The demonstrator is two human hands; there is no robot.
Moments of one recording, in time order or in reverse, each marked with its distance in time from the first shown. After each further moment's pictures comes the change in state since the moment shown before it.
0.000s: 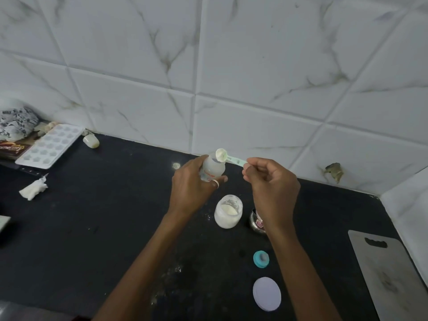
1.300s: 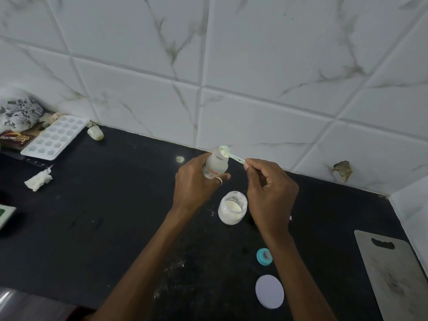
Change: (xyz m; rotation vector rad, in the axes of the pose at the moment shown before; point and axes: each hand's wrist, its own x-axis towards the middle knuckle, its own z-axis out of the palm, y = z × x) left_hand 0.002 -0.017 0.008 0.059 0.012 -0.013; right_hand -0.008 0.010 0.012 -0.231 0.067 -0.455
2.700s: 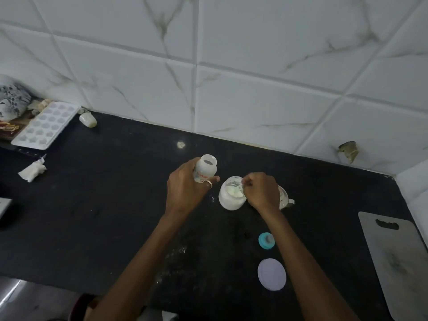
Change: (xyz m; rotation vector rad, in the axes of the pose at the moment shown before) left_hand -0.029 -0.040 0.012 0.007 -0.056 -0.134; right_hand -0.034 0.119 0.042 -0.445 -0.704 0.453
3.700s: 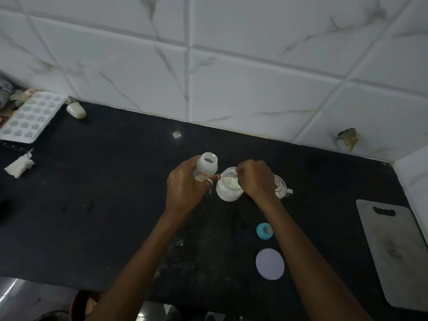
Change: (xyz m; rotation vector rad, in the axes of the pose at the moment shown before) left_hand -0.010 -0.010 0.013 -0.052 -0.057 0.011; right_hand 0.020 0.003 0.012 -0.217 -0.031 -0.138
